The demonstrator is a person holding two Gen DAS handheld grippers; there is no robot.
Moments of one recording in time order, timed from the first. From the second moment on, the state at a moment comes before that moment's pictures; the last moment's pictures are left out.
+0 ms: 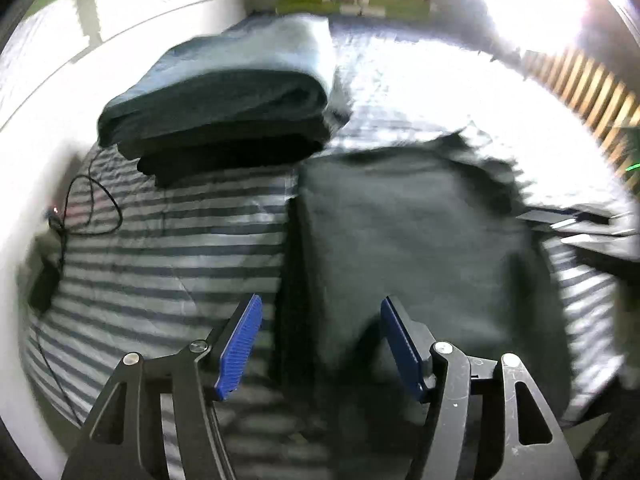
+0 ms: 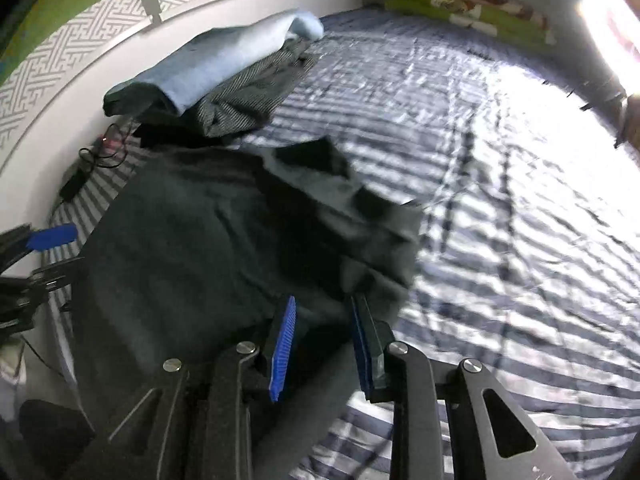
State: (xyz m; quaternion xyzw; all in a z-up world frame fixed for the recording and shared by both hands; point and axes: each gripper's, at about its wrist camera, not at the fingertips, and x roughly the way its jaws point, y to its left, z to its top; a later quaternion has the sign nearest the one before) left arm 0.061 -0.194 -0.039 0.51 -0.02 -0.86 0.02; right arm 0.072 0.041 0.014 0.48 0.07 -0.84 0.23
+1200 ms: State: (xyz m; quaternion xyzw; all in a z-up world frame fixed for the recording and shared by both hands) left arm -0.018 -0.215 -0.061 0.57 0.09 -0.81 -0.05; right arm 0.058 0.095 -0.007 0.53 -0.03 -0.81 0.23
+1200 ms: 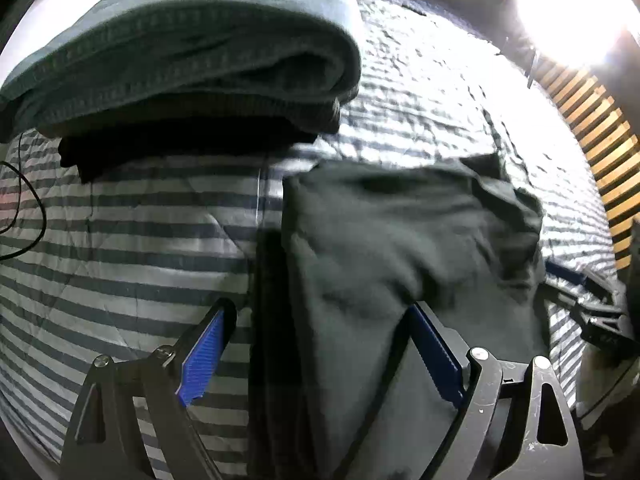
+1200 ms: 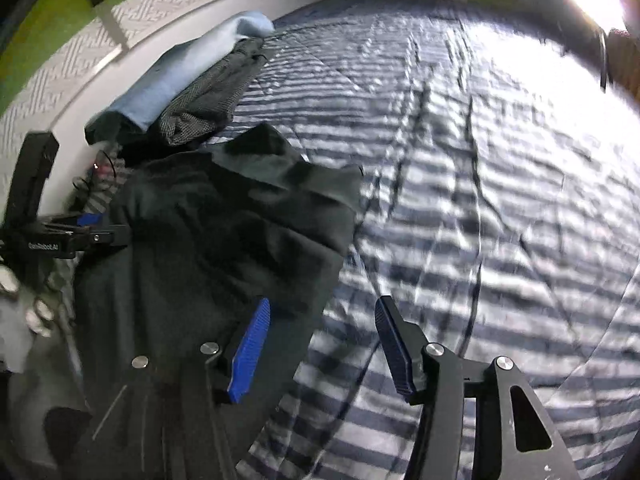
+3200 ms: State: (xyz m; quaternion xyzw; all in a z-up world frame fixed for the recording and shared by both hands) left arm 0.037 -0.178 0.041 0.40 0.14 -0.90 -0.08; right arm 0.089 0.057 0.102 0.42 -0.10 -0.81 0.40
